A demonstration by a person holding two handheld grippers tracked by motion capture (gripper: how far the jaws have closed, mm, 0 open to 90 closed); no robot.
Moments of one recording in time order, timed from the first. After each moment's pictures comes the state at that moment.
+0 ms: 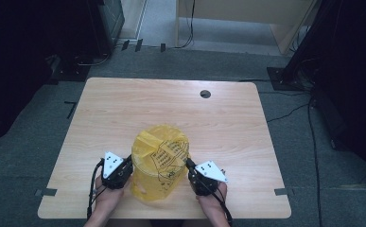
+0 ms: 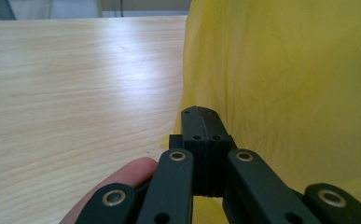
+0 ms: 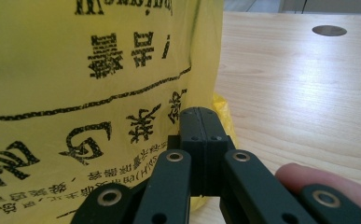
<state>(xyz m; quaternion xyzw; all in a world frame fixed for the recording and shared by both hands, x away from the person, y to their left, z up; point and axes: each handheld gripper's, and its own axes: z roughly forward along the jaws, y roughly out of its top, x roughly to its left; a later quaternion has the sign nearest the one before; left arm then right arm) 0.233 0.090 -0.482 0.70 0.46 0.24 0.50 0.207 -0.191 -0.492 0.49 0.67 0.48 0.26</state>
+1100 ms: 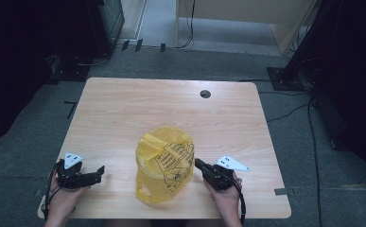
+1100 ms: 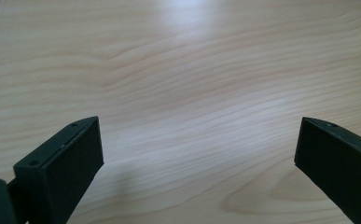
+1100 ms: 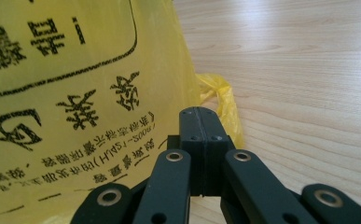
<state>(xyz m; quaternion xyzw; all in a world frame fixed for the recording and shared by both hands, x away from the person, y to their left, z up) 0.248 0.221 -0.503 0.73 0.56 0.23 0.31 0.226 -0.247 -0.505 0.48 0.68 0.54 0.13</state>
